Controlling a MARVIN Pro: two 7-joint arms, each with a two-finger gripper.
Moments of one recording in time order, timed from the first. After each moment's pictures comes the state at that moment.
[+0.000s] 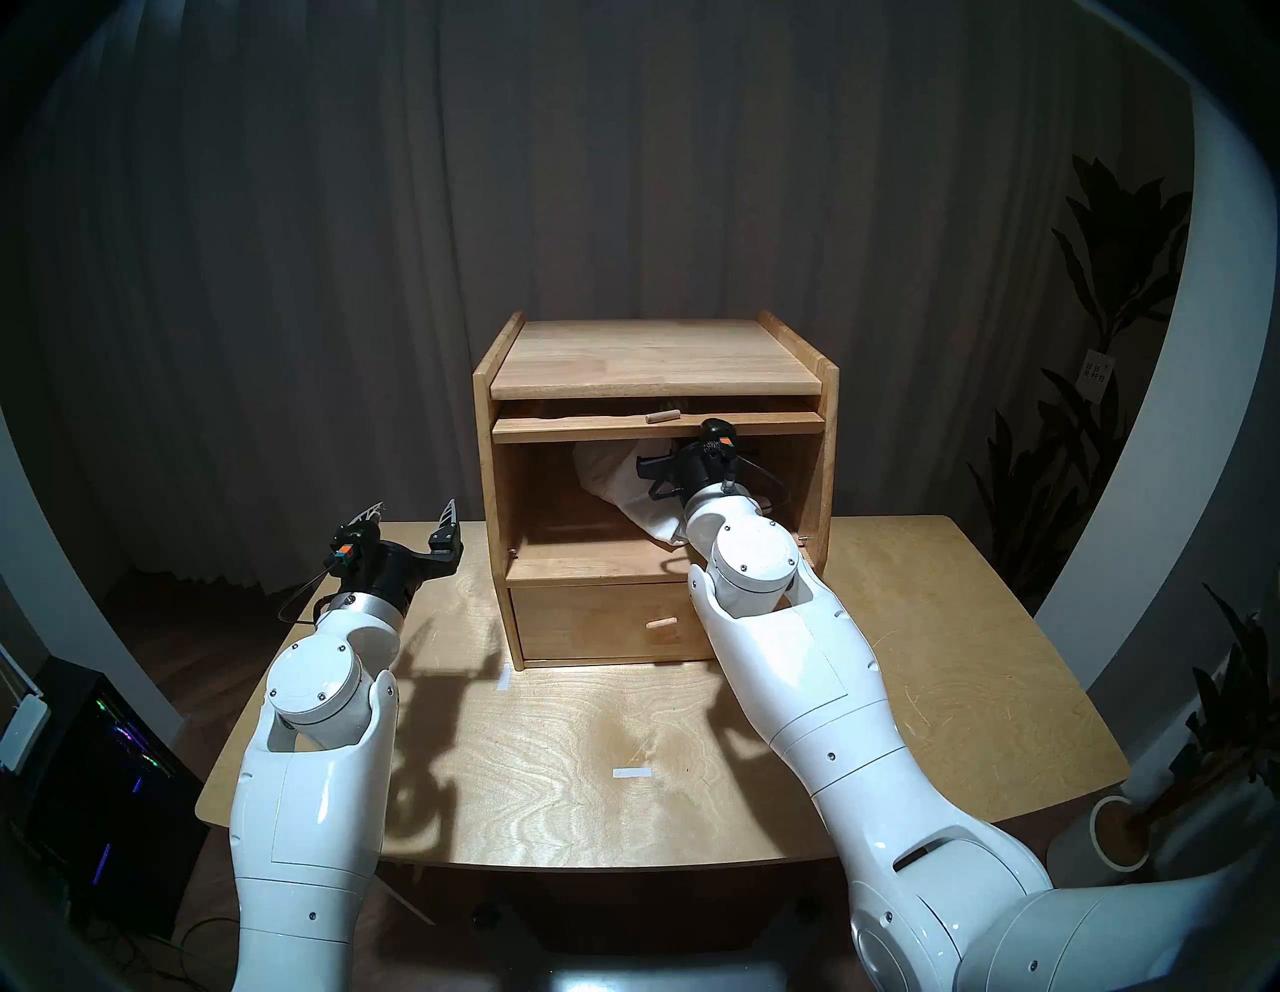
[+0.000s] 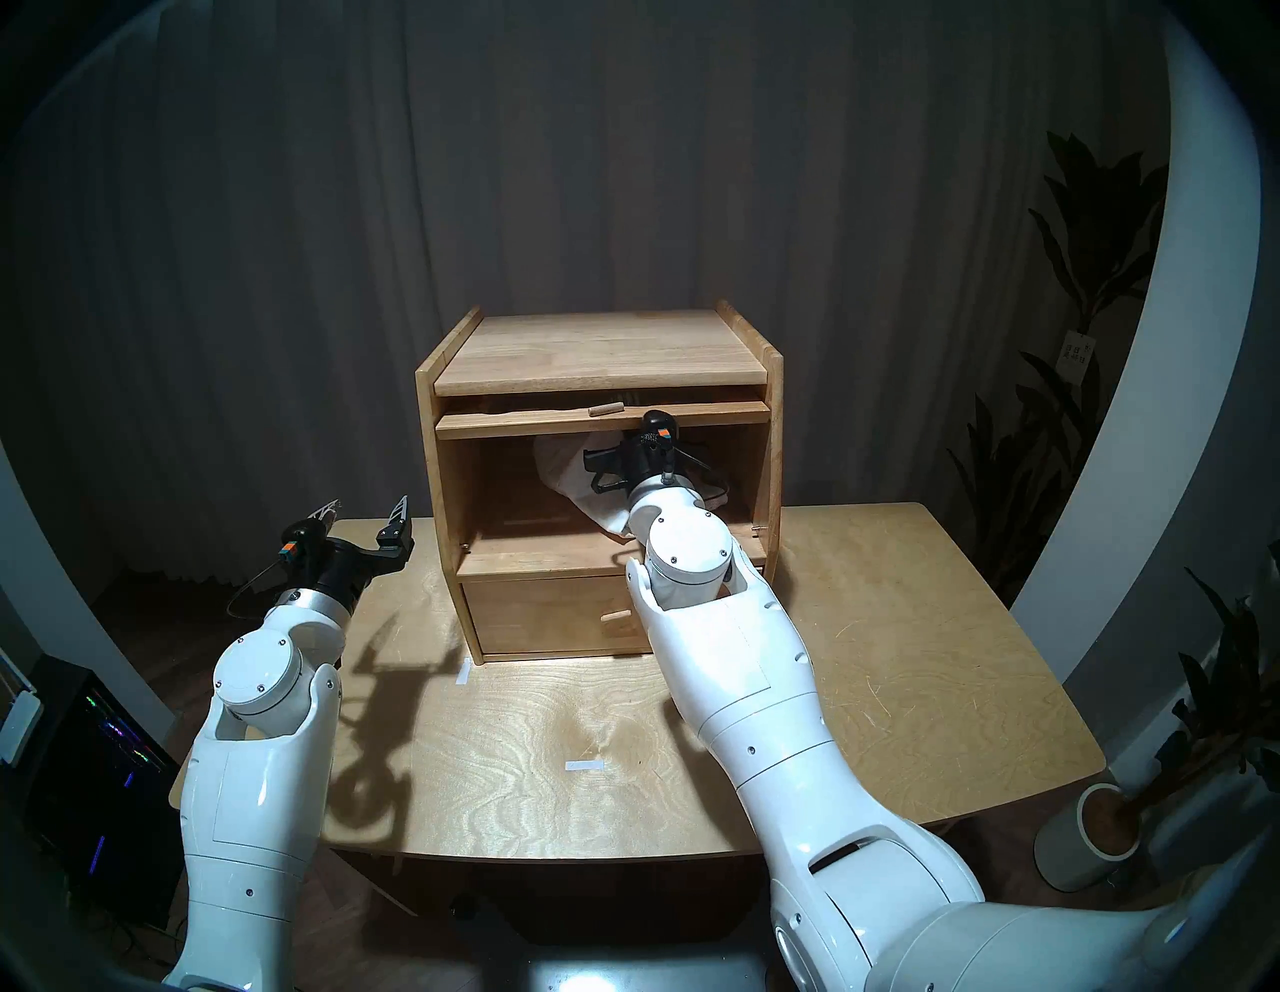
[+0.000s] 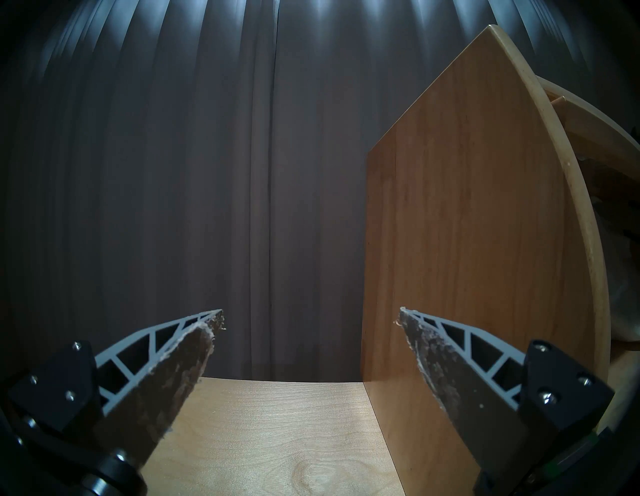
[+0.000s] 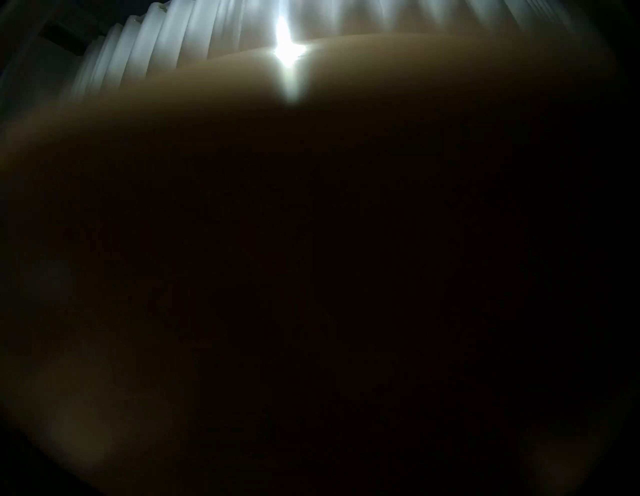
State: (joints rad) left arm 1.61 -1.42 -1.75 -1.74 -0.17 0.04 -0.12; right arm -1.13 -1.62 1.24 -1.34 0.08 -0.03 -0.12
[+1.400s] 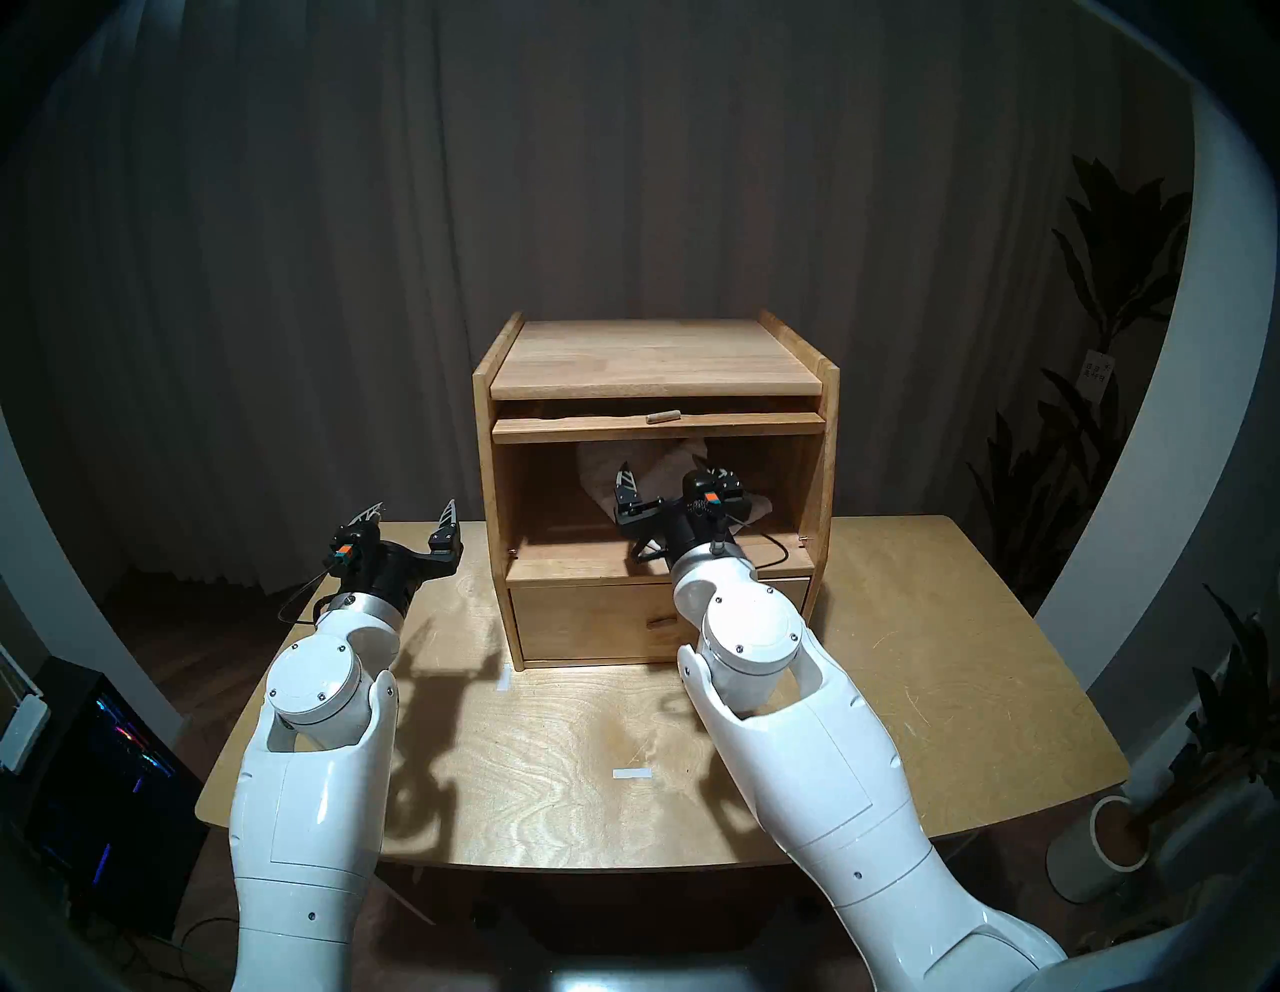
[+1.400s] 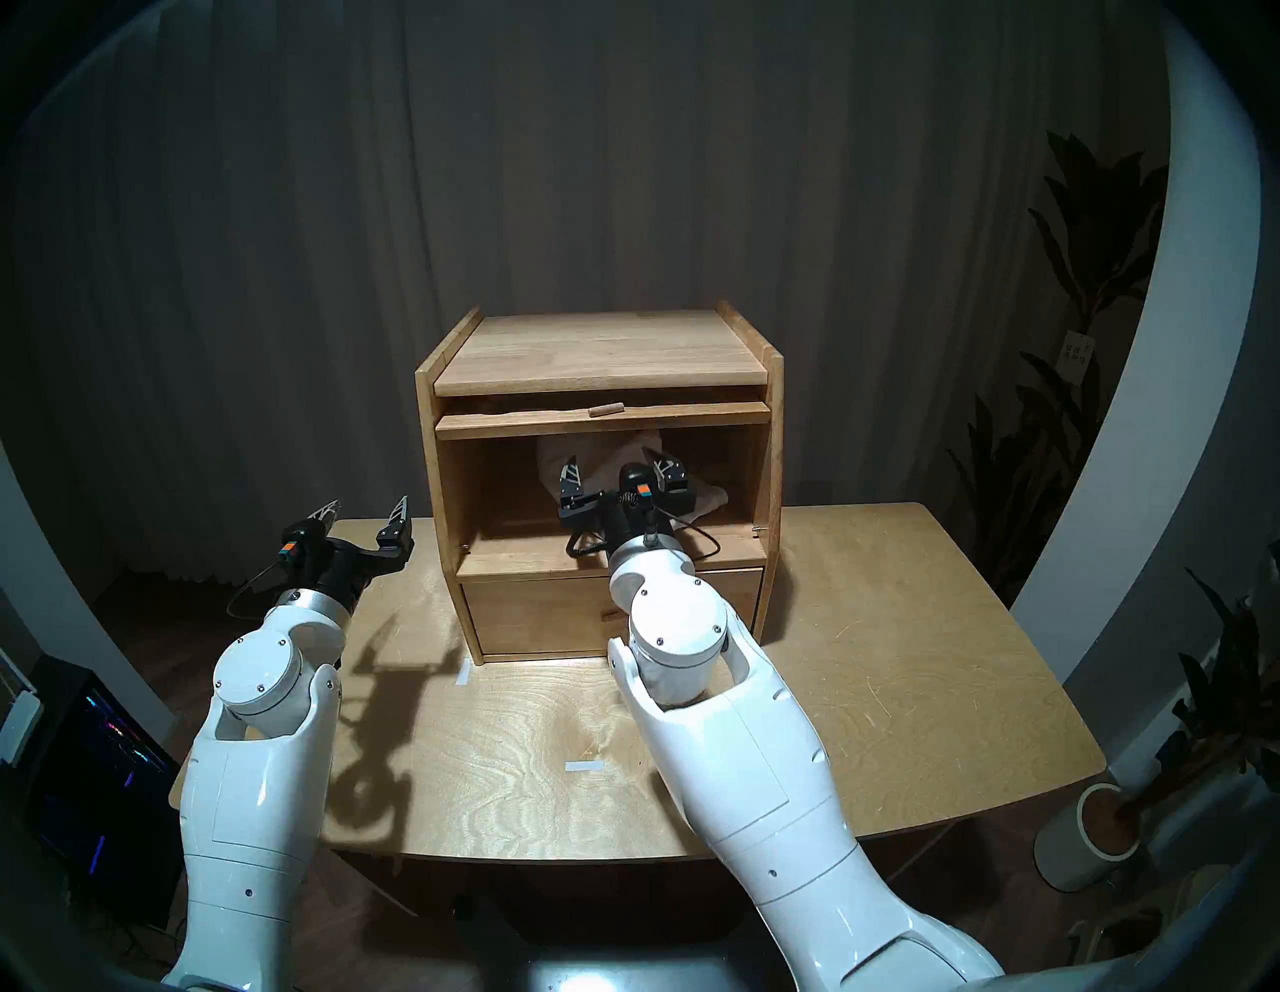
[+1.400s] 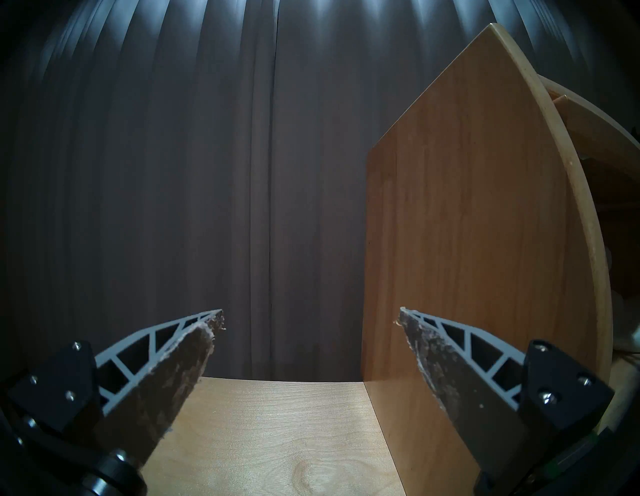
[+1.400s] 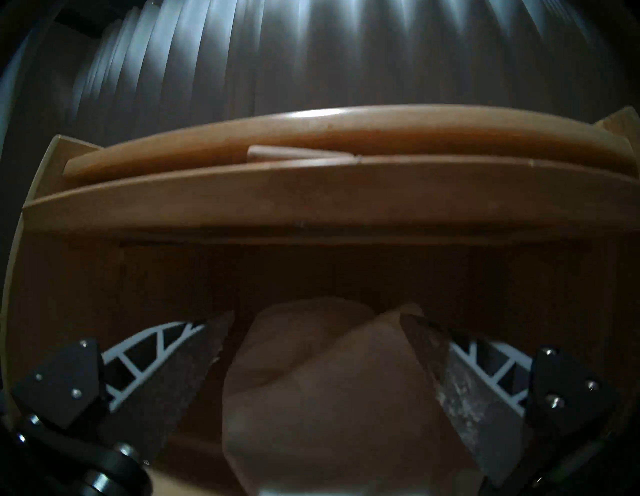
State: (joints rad) left arm 1.61 -1.42 -1.74 -1.74 -0.18 0.04 -0.12; right arm -1.42 -1.53 1.12 -1.67 0.08 0.12 -0.23
